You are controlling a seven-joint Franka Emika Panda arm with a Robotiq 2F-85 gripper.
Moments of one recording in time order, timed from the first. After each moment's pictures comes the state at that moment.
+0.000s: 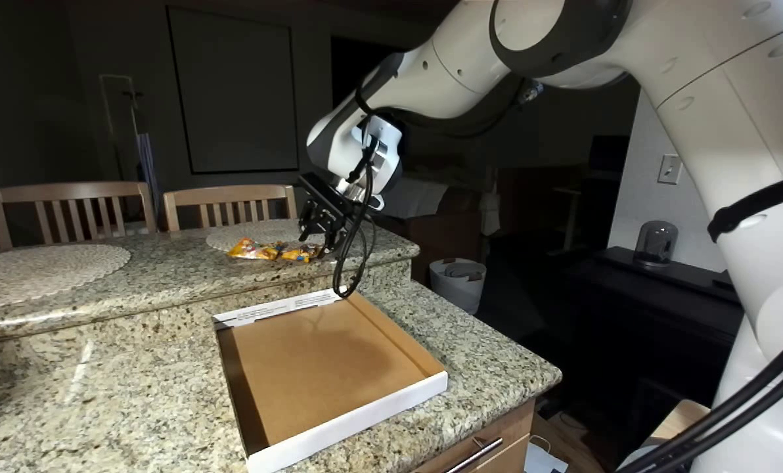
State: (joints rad) arm 0.08 0.58 0.02 -1.64 0.66 2.61 0.70
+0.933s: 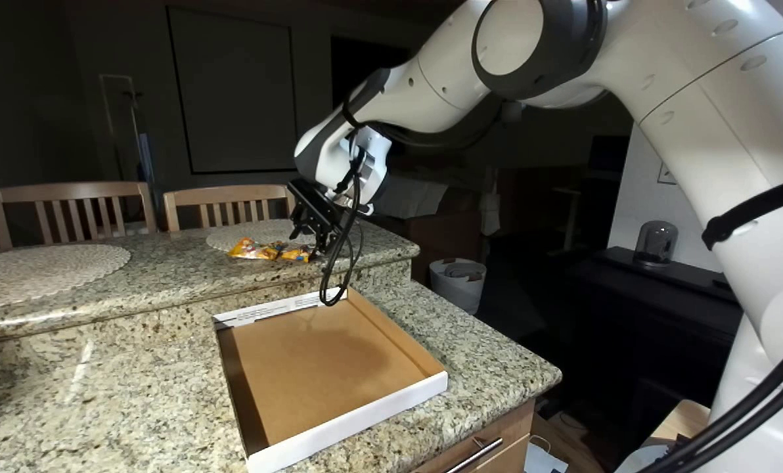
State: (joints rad) arm 0.10 0.66 0.03 -1.55 0.66 2.70 0.70
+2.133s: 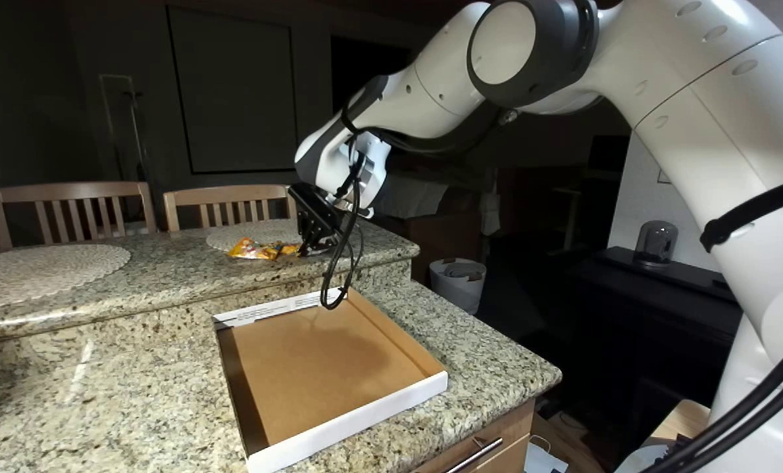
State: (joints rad) arm 0.11 0.69 0.03 -1.54 0.66 2.71 0.70
